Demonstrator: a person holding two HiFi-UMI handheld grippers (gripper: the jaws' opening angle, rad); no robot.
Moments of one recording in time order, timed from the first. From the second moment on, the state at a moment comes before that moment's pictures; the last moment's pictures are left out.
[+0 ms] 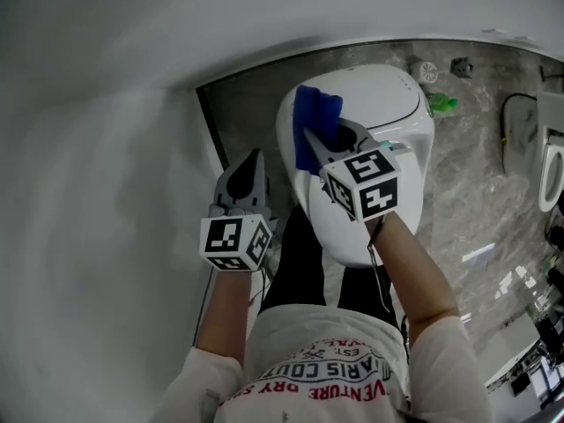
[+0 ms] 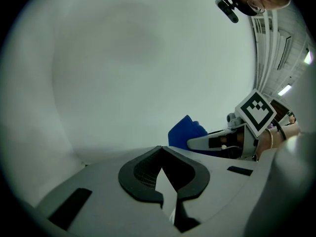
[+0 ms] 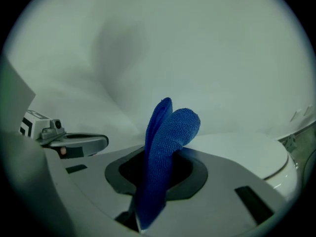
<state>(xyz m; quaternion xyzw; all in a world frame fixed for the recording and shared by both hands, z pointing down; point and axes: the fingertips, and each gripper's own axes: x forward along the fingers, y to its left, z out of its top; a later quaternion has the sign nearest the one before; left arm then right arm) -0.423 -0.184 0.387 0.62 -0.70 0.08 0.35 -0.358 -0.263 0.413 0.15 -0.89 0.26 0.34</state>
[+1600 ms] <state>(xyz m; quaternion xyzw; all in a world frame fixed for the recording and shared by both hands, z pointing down) -0.138 -0.305 0.429 0.72 -0.60 0.14 0.32 -0.126 -0.436 0.438 0.24 -0.88 0.33 0.25</state>
